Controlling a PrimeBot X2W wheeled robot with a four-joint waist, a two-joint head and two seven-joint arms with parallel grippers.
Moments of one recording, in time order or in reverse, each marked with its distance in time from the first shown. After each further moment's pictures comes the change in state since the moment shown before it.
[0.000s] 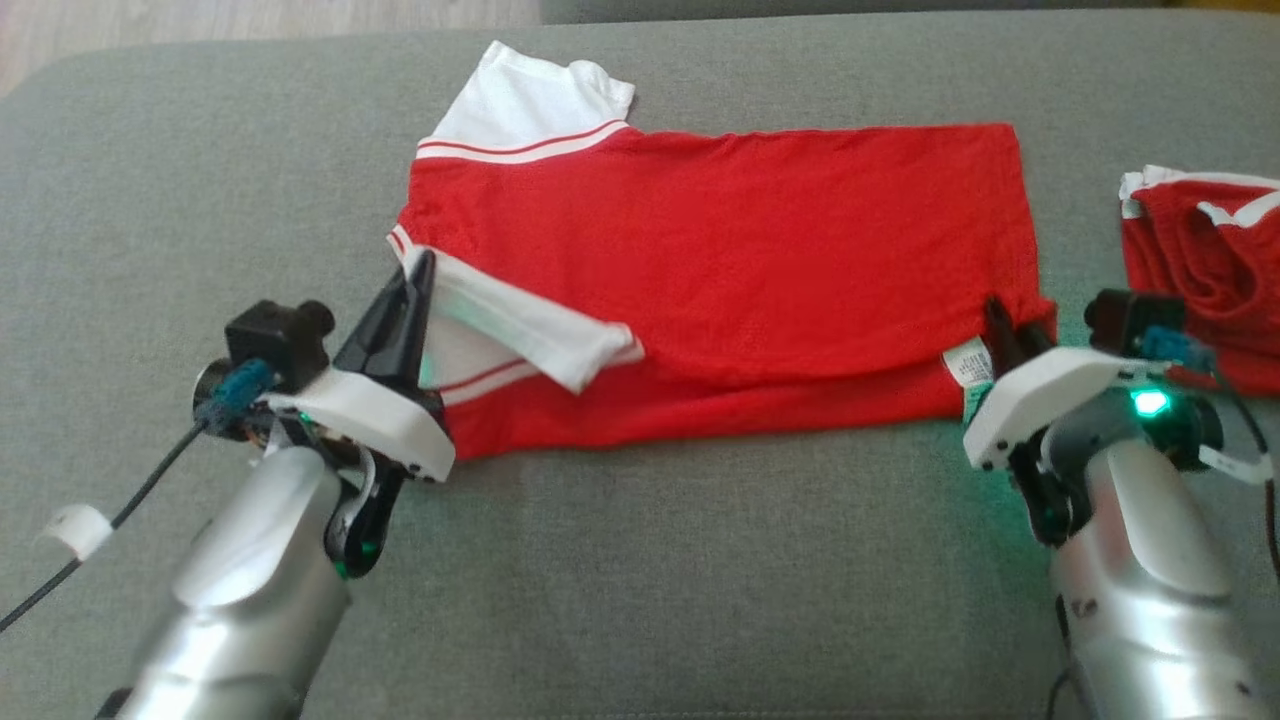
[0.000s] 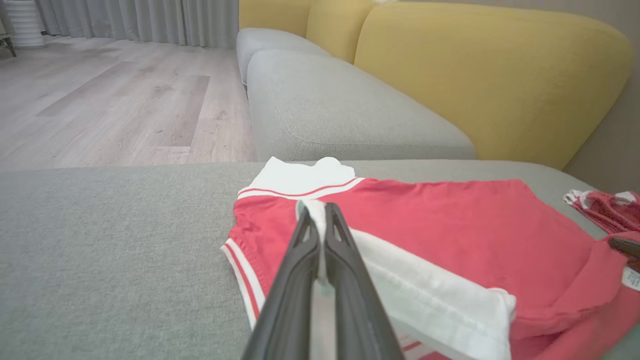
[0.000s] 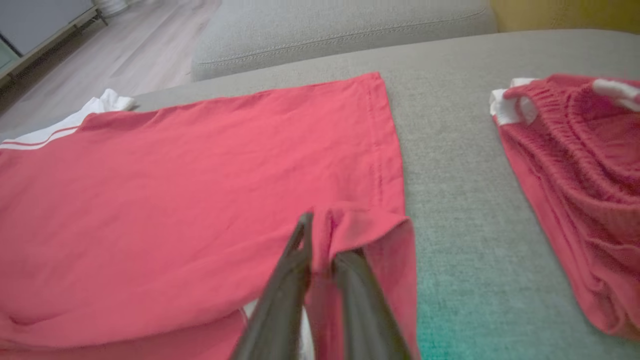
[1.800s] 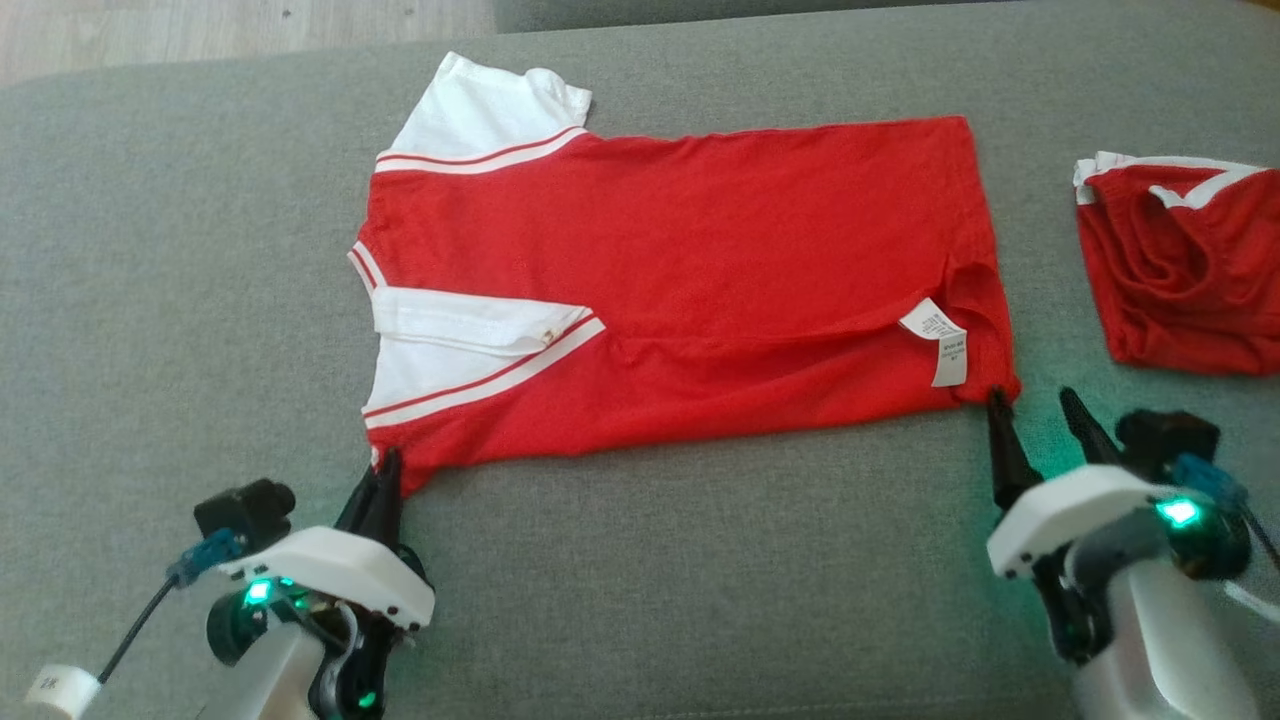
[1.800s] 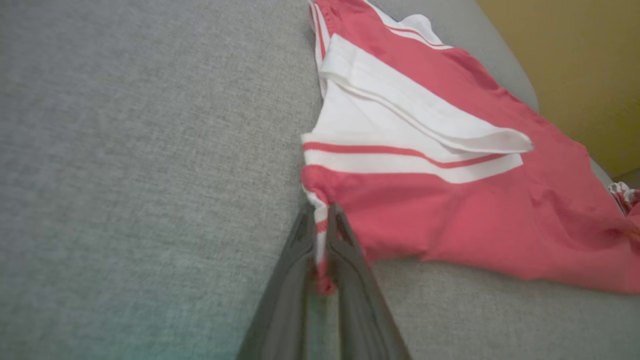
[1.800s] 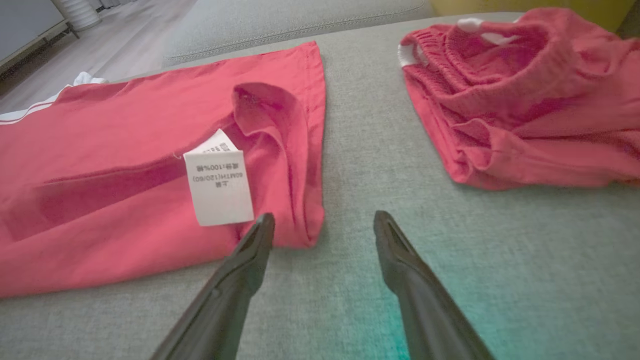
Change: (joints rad) left arm 0.300 -0.031 0.124 -0.039 -0.257 0.074 0.111; right arm 0.263 0.000 -0.008 -0.224 0.017 0.000 -0.070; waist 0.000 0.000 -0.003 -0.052
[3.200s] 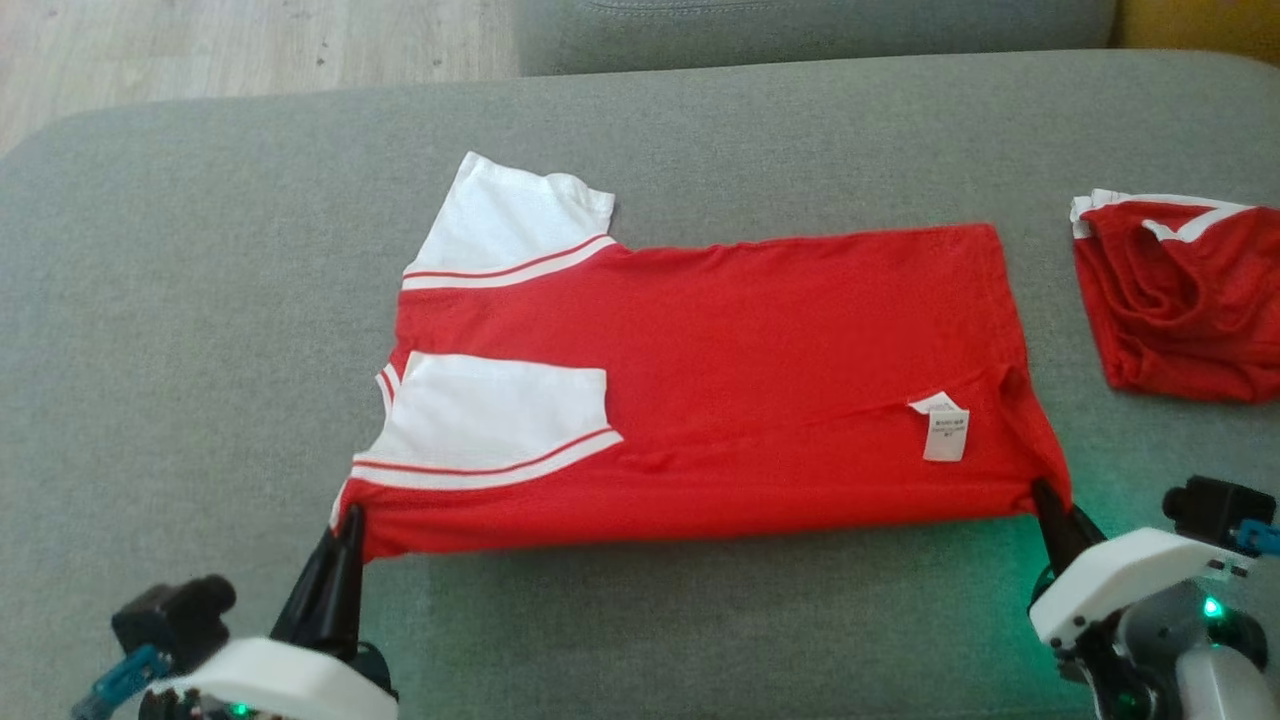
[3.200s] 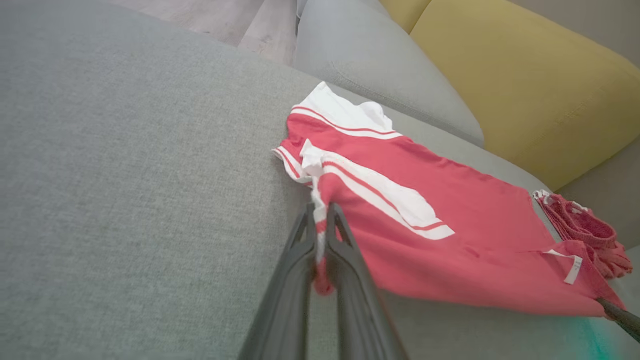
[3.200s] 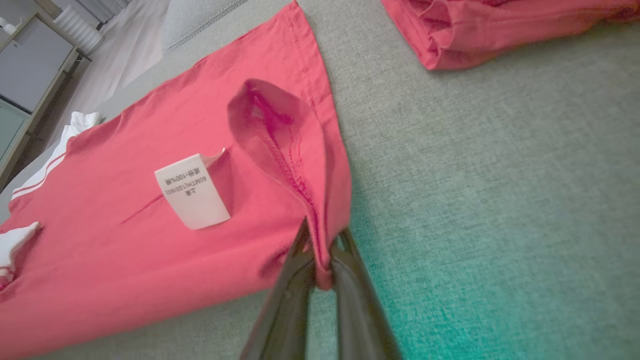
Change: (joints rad) left arm 0.348 0.199 0.026 -0.625 0.013 0.186 0.021; right arm 0.171 0.003 -0.055 -0.183 0.290 0.000 0.293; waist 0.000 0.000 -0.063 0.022
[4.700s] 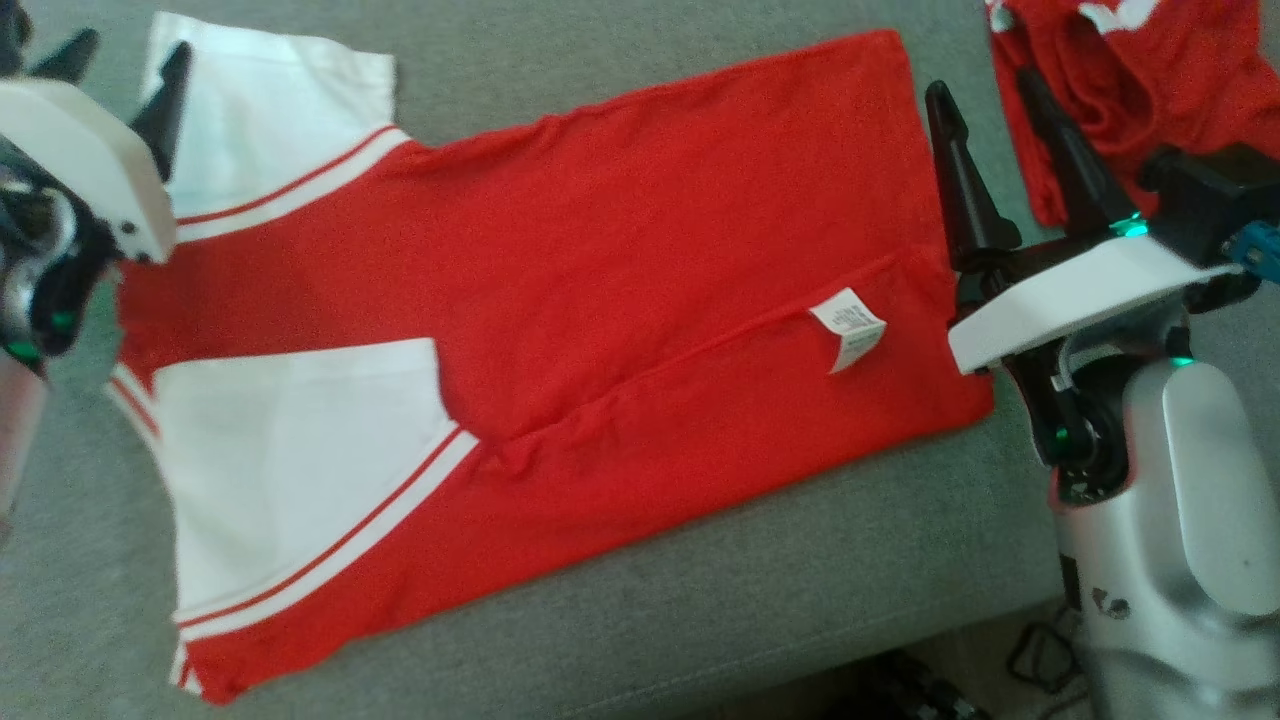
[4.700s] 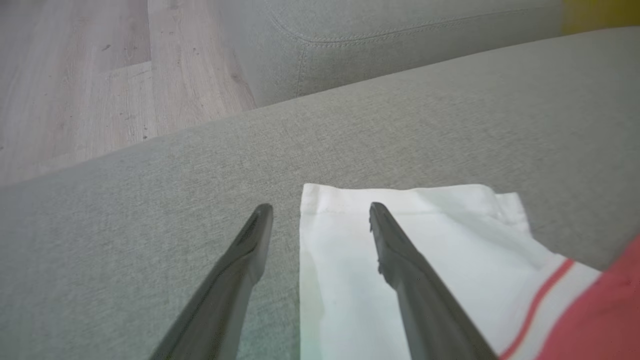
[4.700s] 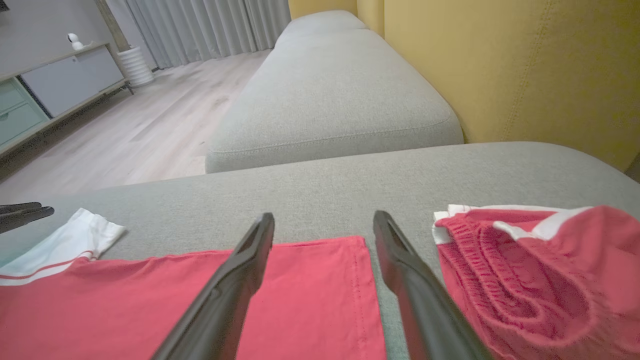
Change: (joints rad) left arm -0.945 0.158 -0.090 0.532 0.167 -0.211 0.435; right arm -0.383 -0.004 0.241 -0.281 -0.158 0.000 -0.102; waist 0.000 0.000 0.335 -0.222
